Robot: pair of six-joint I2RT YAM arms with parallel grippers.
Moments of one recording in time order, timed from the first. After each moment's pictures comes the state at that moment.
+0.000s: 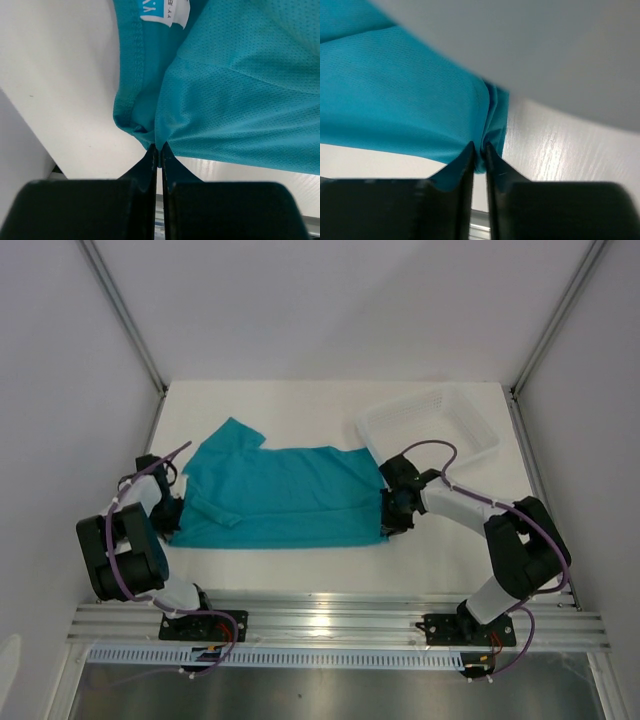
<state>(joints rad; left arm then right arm) 0.36 1.52 0.84 -0.74 -0.13 0.40 0.55 1.59 0.94 -0.61 -0.08 0.61</state>
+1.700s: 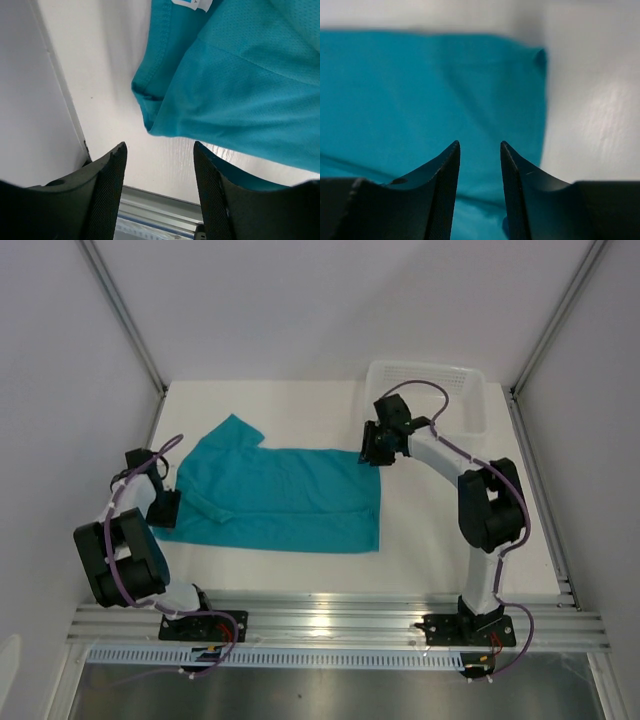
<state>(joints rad) 0.40 1.50 0.89 -0.68 -0.19 0.43 0.40 1.97 1.52 -0.51 -0.09 0.52</state>
